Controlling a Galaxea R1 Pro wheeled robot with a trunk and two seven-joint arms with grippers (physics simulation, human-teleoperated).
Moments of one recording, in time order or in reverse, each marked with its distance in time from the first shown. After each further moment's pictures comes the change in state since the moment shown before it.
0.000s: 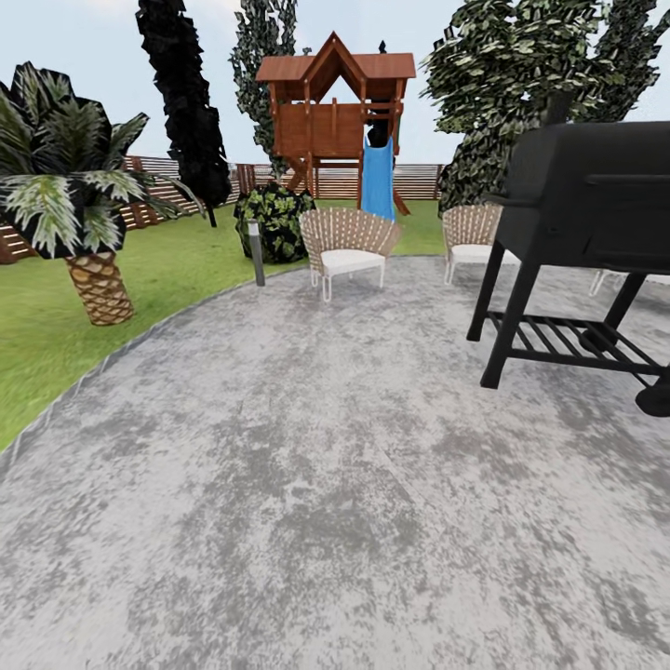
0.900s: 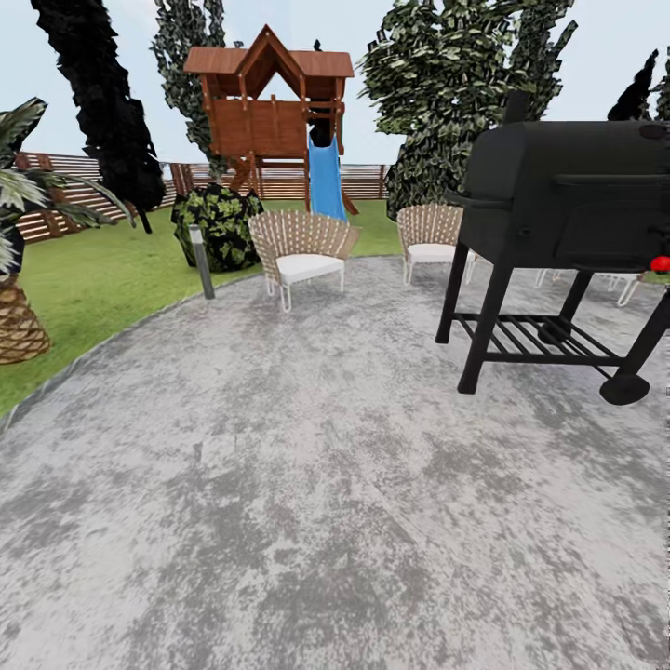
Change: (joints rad) left arm 0.000 0.001 0.003 0.001 0.003 0.001 0.001; right arm 0.000 0.000 -0.008 0.000 -0.004 0.002 0.002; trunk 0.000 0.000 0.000
